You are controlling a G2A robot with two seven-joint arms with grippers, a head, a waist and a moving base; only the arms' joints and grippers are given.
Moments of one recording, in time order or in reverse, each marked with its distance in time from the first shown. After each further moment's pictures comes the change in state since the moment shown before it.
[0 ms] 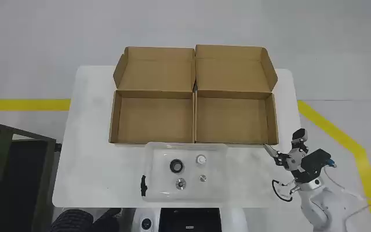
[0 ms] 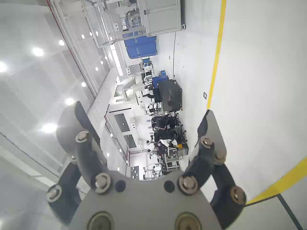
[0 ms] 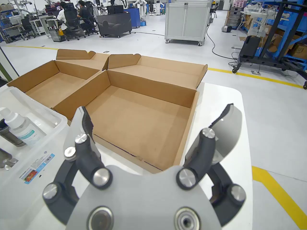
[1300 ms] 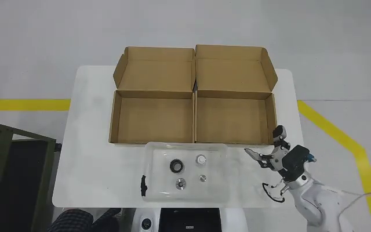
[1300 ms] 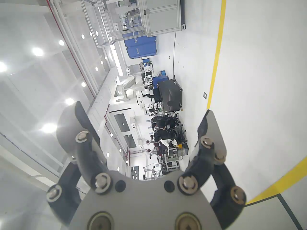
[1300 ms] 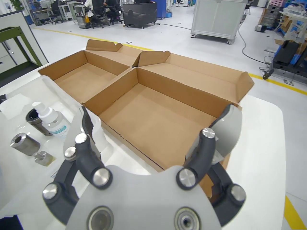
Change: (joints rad) left arm 0.000 0.000 0.000 0.000 0.000 0.000 0.000; right arm 0.040 0.008 -0.076 -0.091 -0.037 -0.115 0.153
